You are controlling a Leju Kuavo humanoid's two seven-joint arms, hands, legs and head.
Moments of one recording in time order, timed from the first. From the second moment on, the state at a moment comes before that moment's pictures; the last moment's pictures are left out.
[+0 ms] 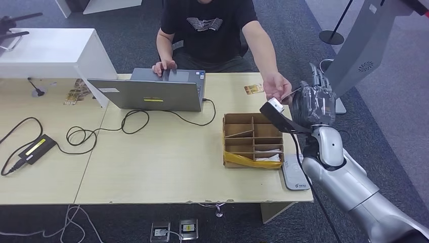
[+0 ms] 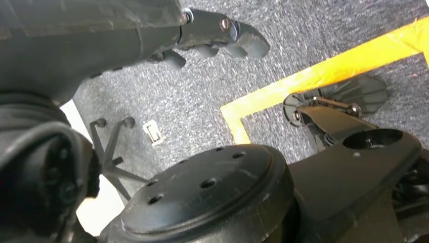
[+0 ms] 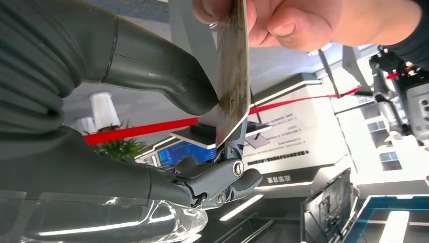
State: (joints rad) left arm -0.18 0.08 -1.23 -0.17 1.02 -0.09 0.08; right arm -0.73 -0.45 0.84 -1.18 0.81 -0.47 0.41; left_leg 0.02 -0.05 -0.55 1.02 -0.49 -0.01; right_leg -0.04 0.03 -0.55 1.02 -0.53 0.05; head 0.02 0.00
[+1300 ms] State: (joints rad) left arm -0.18 0.07 -1.25 -0.17 1.00 -0.09 0.10; right arm -0.66 -0.50 0.57 -1.11 0.47 -0.38 0.49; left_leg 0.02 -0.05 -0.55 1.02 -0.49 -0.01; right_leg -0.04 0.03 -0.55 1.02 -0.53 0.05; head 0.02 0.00
